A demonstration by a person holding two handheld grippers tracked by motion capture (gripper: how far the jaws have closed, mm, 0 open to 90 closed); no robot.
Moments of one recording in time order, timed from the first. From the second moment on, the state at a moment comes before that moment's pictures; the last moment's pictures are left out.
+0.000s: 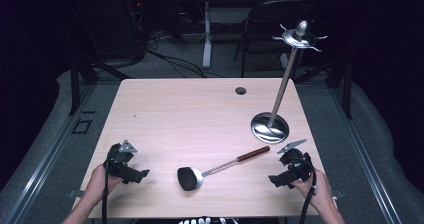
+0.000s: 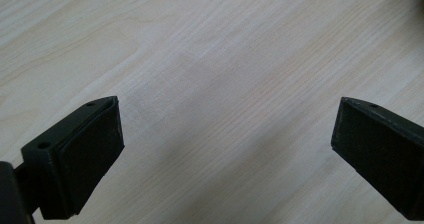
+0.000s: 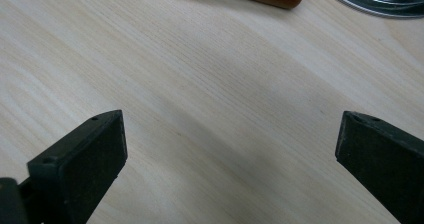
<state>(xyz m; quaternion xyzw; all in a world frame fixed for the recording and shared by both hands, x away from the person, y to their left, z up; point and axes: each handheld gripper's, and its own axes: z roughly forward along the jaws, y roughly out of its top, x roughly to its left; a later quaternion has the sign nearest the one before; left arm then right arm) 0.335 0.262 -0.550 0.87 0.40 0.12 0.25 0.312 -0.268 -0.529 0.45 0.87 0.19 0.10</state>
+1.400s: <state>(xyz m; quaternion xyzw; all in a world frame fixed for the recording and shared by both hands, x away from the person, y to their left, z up) 0.330 0.268 -0.550 0.87 0.40 0.13 0.24 0.326 -0.229 -0.522 0.40 0.88 0.19 0.15</state>
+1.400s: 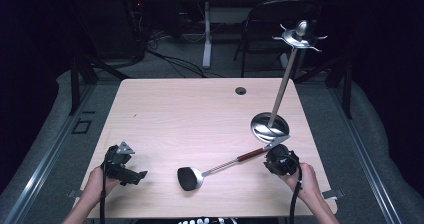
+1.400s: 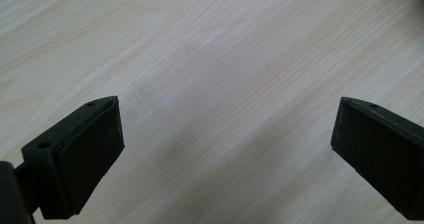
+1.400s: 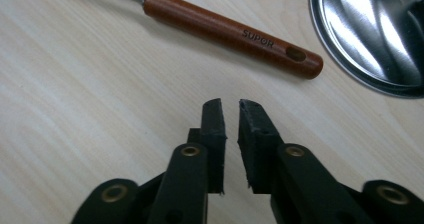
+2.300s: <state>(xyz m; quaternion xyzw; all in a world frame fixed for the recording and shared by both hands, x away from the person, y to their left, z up) 0.330 0.268 -0.551 0.87 0.40 0.12 0.24 0.380 -0.200 -0.544 0.40 0.89 0.13 0.17</state>
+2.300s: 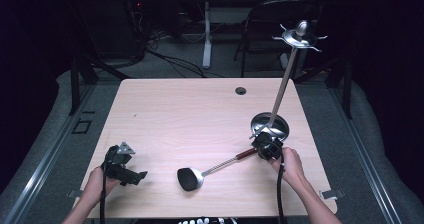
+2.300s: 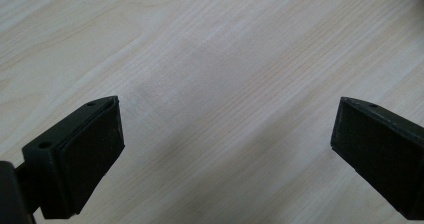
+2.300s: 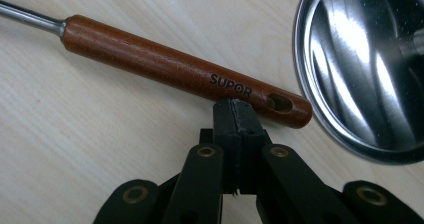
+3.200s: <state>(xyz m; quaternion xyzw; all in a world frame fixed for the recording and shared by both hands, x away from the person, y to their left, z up) 0.330 0.268 -0.551 0.87 0.40 0.12 0.24 0.419 -0.159 -0.551 0.40 0.89 0.14 0.17</state>
